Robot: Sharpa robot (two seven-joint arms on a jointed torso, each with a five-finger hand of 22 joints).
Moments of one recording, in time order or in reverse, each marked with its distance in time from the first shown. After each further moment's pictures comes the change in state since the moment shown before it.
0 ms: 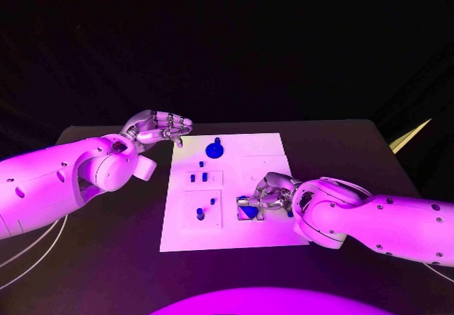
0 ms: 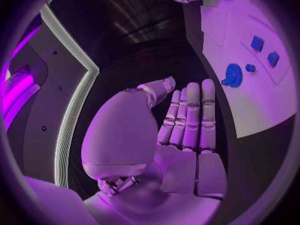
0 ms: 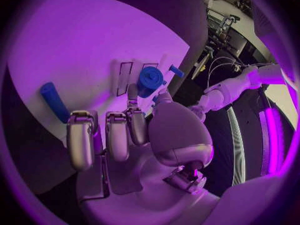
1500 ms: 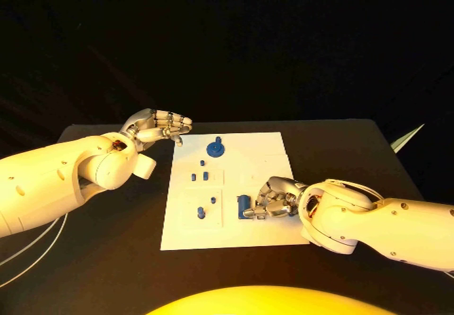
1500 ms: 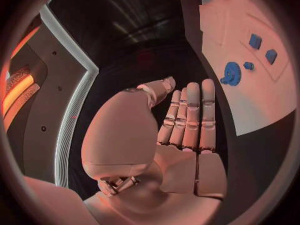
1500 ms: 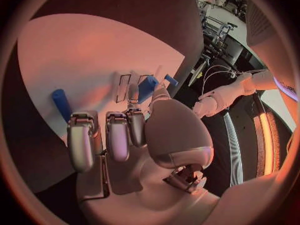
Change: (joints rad) left arm 0.000 -0.003 0.000 -0.004 -0.002 0.000 -0.004; left_hand 0.000 0.000 0.000 0.000 0.000 0.000 0.000 0.000 0.000 0.000 0.000 0.005 0.000 0.000 0.000 0.000 -0.001 0.000 0.000 0.000 0.000 0.000; right arm -0.003 -0.048 0.000 0.054 -0.035 0.062 0.016; right_hand 0.141 -0.007 0.069 -0.004 0.000 0.006 -0.007 0.015 0.011 0.004 -0.006 0.008 0.018 0.003 -0.004 0.004 0.000 0.000 0.005 -0.005 0.028 0.000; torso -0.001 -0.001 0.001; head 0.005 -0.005
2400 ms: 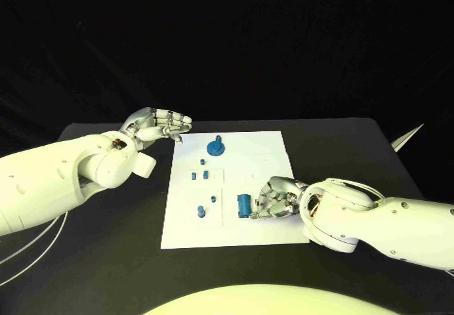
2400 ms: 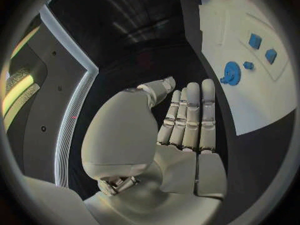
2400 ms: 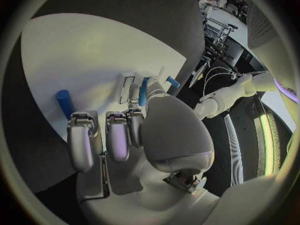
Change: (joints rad) left arm 0.000 -0.001 0.000 -0.001 0.000 0.000 0.000; left_hand 0.000 0.000 0.000 0.000 0.000 0.000 0.000 0.000 0.000 0.000 0.000 0.000 0.000 0.000 0.000 0.000 0.000 0.000 0.000 0.000 0.000 0.000; right arm -0.003 -0.004 0.000 -0.008 -0.005 0.019 0.009; right_hand 0.136 -0.068 0.112 -0.004 0.000 0.010 -0.003 -0.001 -0.017 0.000 0.000 0.014 0.023 0.000 0.000 0.000 0.000 0.000 0.000 0.000 0.000 0.000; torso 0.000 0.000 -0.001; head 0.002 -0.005
